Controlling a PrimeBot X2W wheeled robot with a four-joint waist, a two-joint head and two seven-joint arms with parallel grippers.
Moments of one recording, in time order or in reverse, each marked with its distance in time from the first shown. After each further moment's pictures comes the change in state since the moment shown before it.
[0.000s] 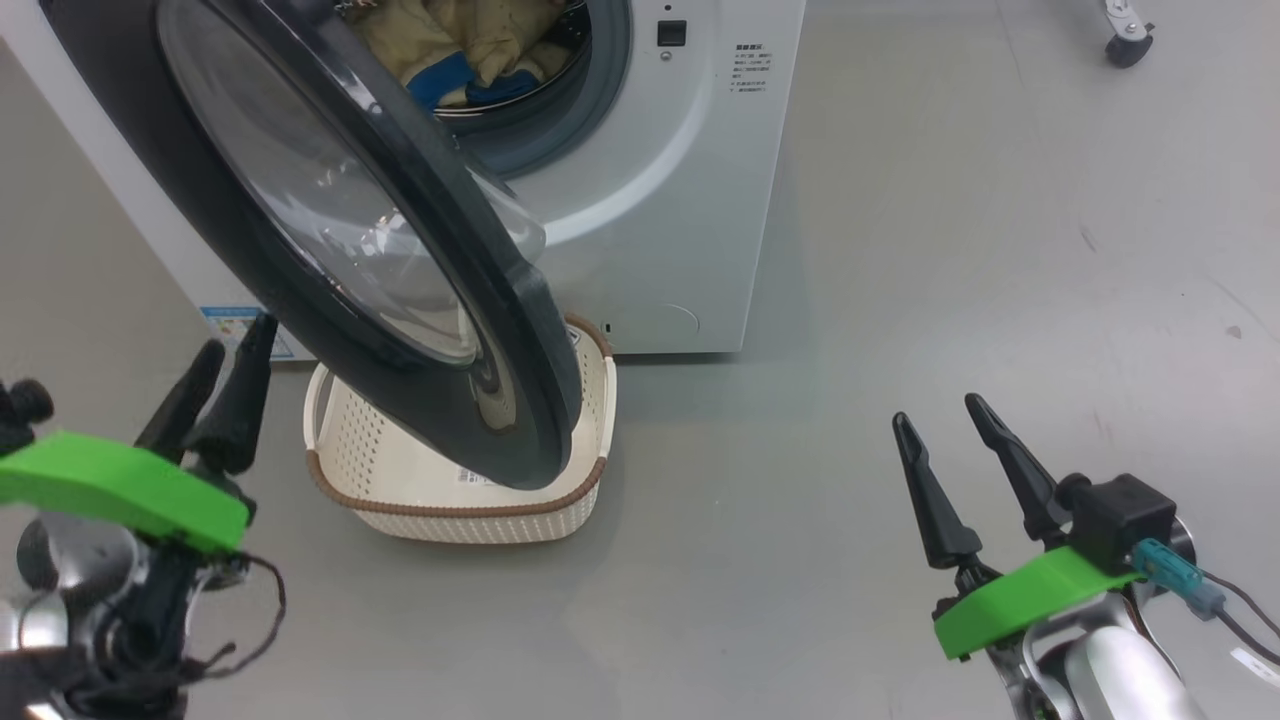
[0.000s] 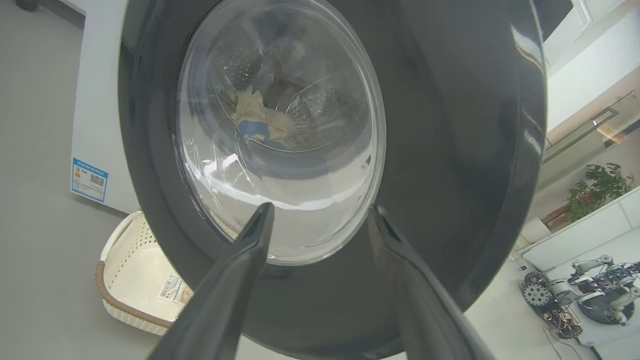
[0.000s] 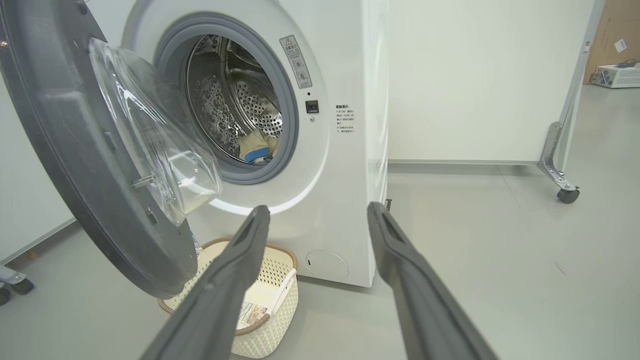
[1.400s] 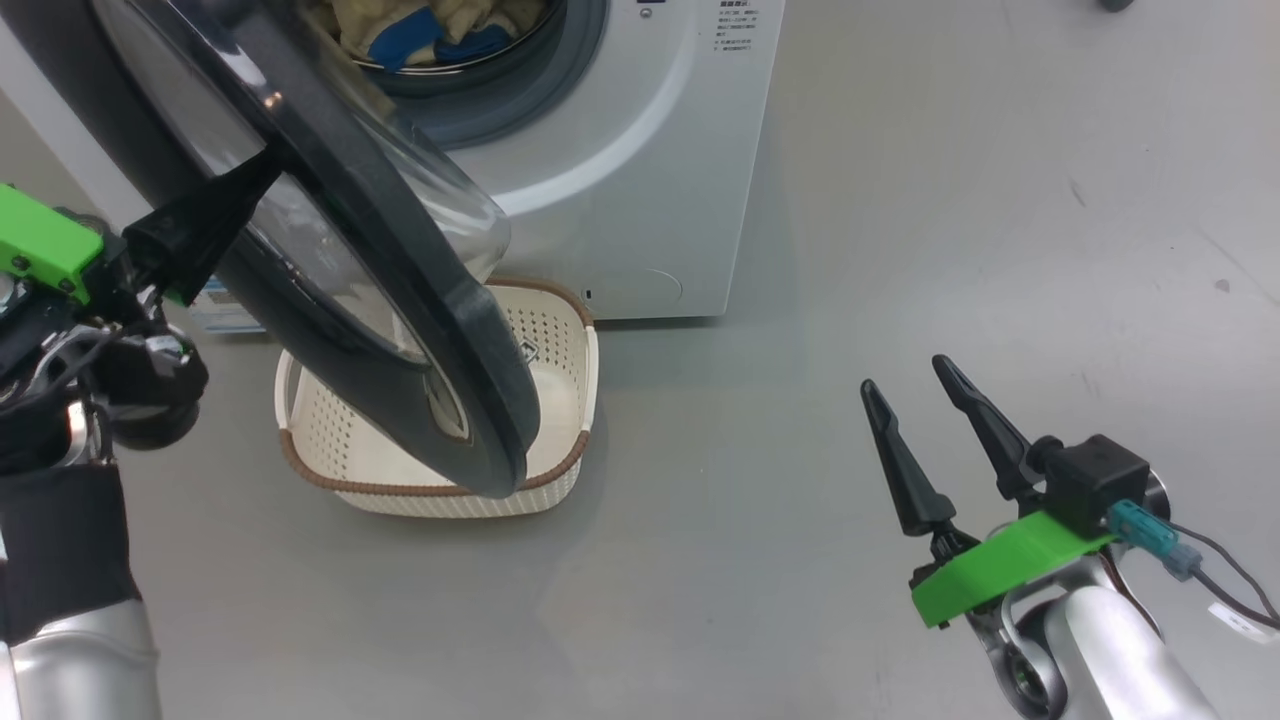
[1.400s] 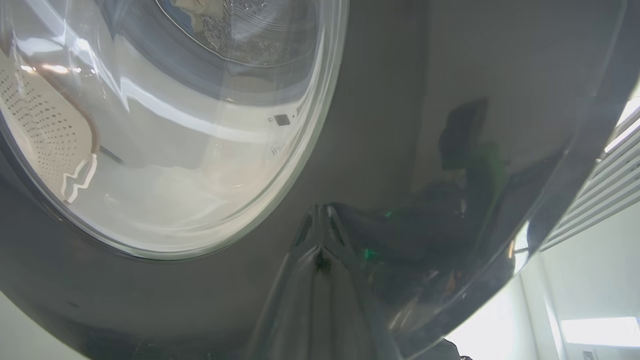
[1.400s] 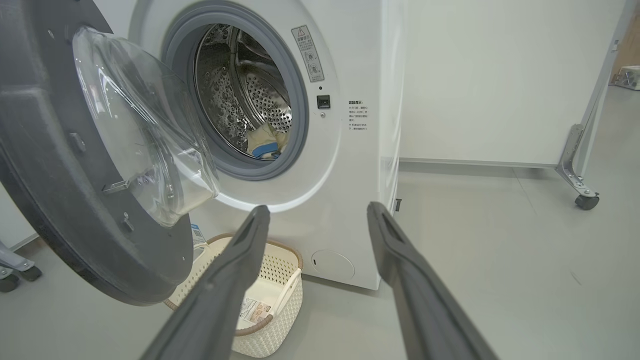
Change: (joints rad) left arm -0.402 -0.073 0.135 0.220 -0.454 0.336 0.412; right arm -0.074 -0.006 0.046 0.014 -0.004 0.000 0.000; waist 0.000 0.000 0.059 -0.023
